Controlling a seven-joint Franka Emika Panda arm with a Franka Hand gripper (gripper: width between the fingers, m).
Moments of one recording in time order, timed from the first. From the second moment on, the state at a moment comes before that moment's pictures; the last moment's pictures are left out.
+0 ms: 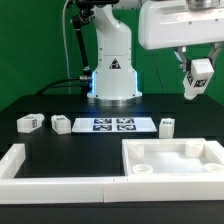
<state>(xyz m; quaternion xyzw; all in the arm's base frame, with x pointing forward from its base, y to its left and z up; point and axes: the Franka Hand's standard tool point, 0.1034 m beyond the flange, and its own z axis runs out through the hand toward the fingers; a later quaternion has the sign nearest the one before) 0.523 0.115 0.168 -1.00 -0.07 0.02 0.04</state>
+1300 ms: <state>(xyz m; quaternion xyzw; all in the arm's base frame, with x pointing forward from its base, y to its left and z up) 0.610 0.103 0.134 -0.94 -0.10 -0.32 0.02</state>
